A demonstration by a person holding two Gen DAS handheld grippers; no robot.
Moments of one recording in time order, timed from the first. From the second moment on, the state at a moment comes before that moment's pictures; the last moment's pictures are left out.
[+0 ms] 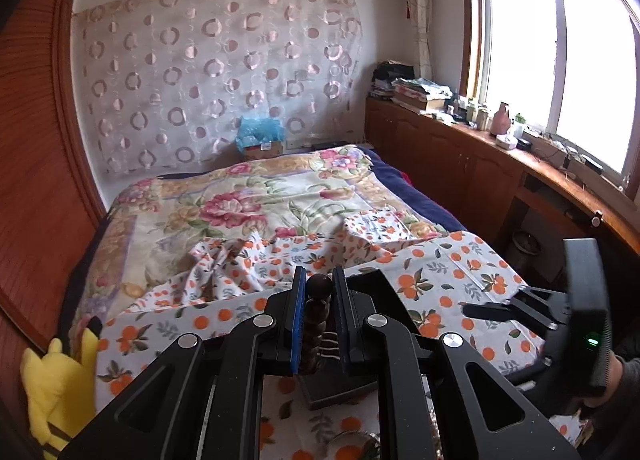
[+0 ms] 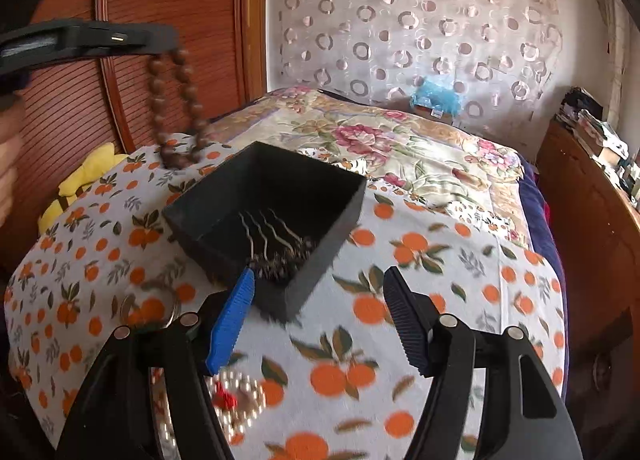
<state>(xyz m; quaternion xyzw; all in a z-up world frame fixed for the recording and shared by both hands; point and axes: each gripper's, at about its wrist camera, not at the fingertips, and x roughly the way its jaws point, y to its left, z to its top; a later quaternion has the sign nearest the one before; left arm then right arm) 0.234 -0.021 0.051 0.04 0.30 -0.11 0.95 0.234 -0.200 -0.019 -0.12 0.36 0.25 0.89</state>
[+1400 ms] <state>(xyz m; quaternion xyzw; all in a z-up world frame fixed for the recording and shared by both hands) 0.083 0.043 -0.060 0.02 0.35 -0.05 0.93 0.092 -0.142 -0.055 -0.10 0.37 0.36 0.85</state>
